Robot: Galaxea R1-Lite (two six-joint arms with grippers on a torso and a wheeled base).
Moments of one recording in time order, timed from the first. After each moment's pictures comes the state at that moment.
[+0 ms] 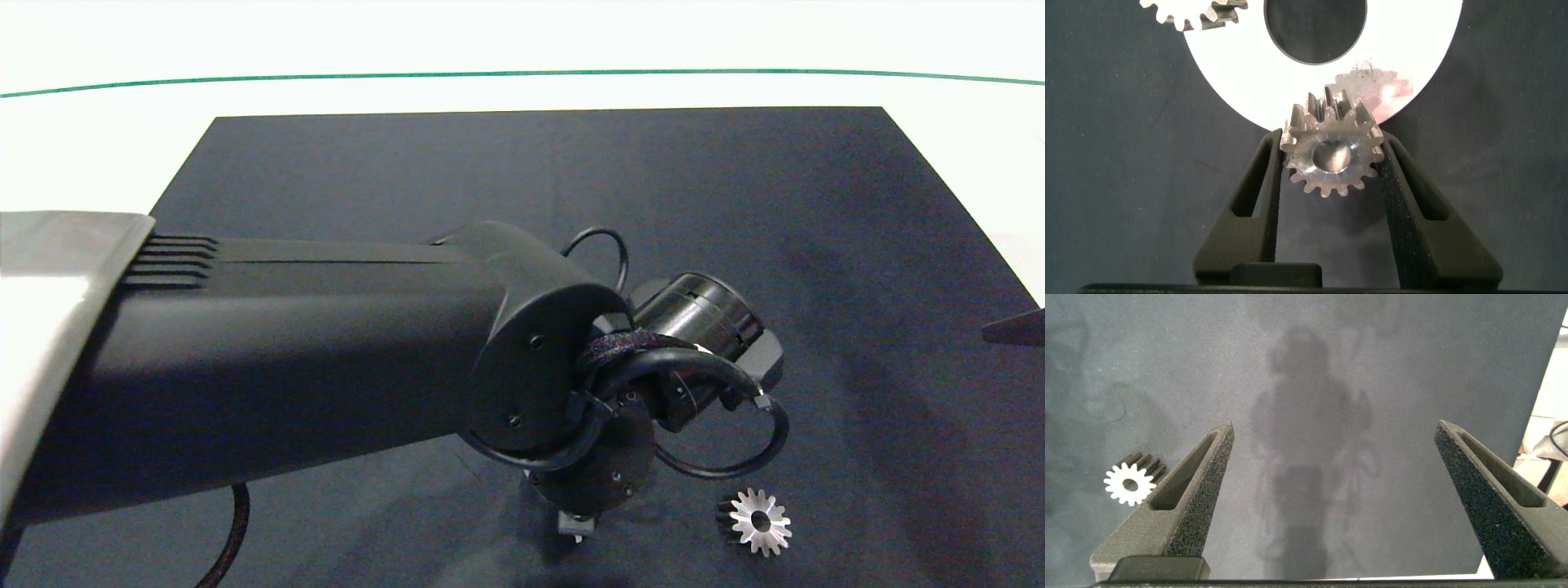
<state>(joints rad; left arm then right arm) -1.06 2.07 -1.85 0.90 0.59 -0.62 -0.01 1.30 -1.41 0.83 -0.06 -0.09</state>
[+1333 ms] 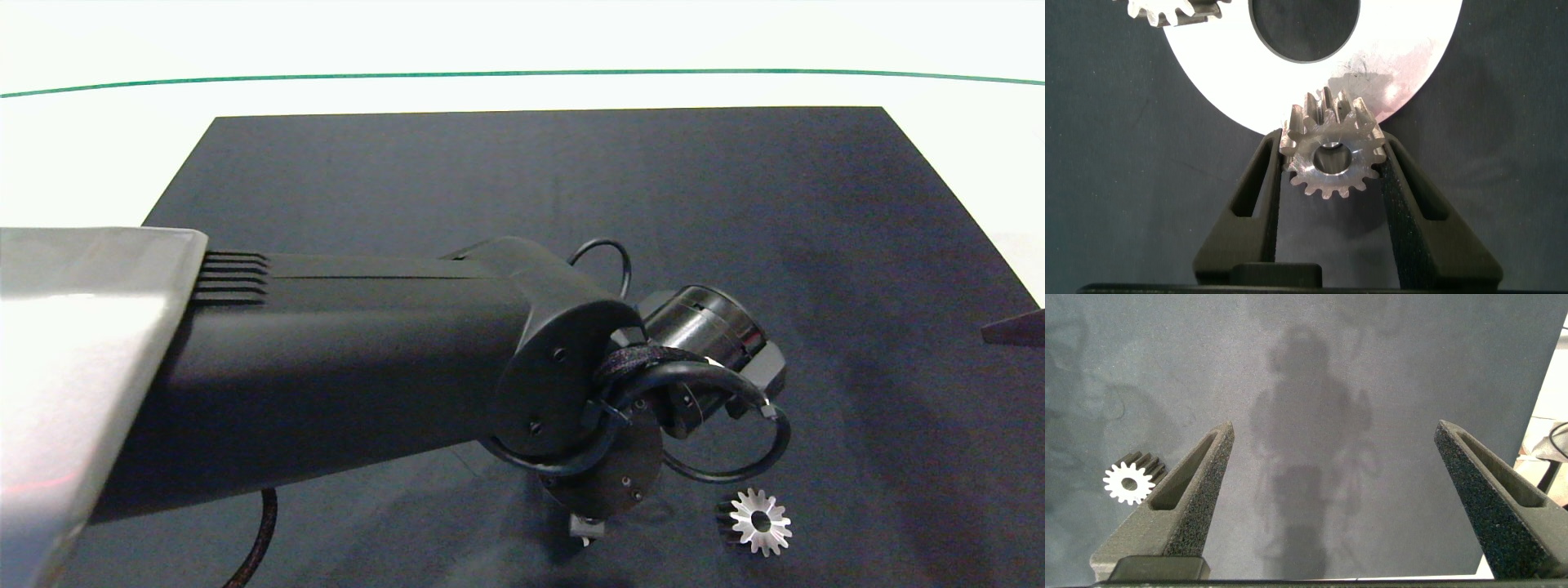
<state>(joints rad) -1.06 2.10 -1.85 0.89 0.59 -0.63 -0.02 1.30 -1.41 0.83 -0.06 -0.10</state>
